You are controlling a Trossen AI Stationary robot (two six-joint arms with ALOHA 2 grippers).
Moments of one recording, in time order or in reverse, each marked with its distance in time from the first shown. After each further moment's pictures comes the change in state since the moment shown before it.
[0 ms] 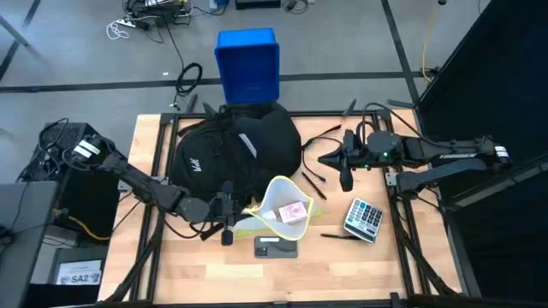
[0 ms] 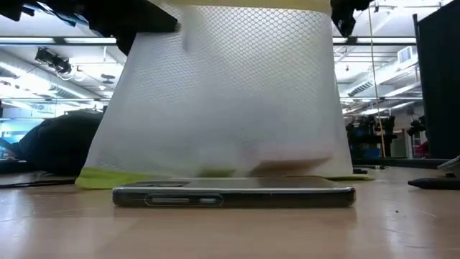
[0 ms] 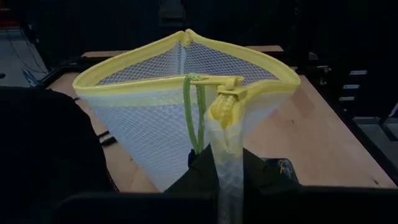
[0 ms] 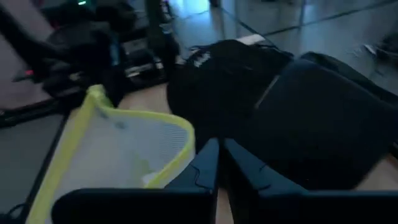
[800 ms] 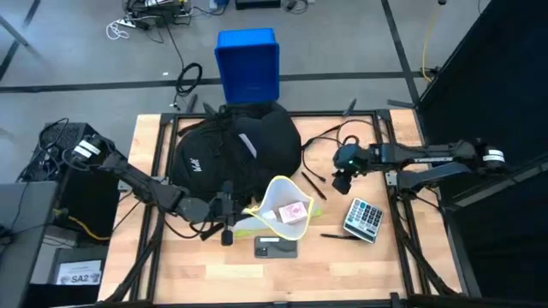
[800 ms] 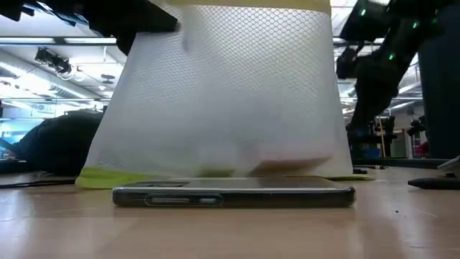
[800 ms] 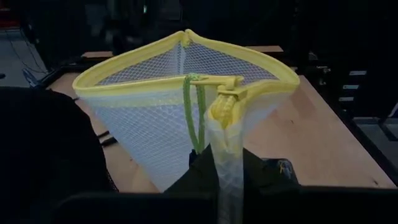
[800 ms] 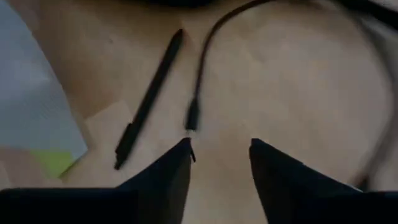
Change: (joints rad) left arm 0.000 0.000 0.000 0.002 0.000 0.000; right arm -0.201 0.190 -0.275 -0.226 -0.057 0.086
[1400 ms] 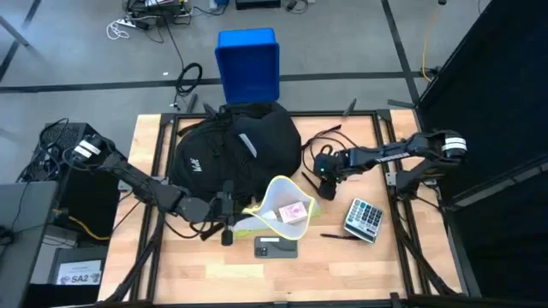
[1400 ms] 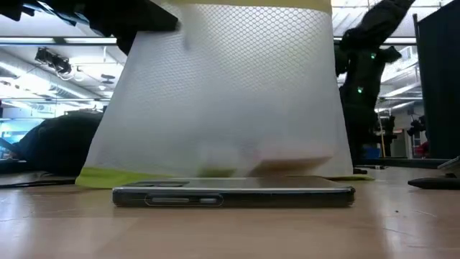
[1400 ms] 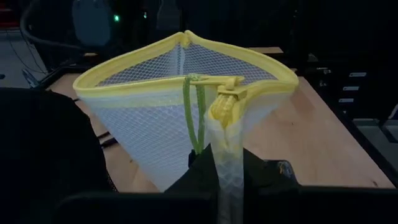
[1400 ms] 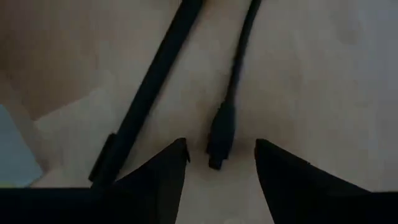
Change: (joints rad) left arm 0.000 0.000 0.000 0.005 0.000 0.000; right arm 0.024 0.404 0.156 -0.006 0.035 -0.031
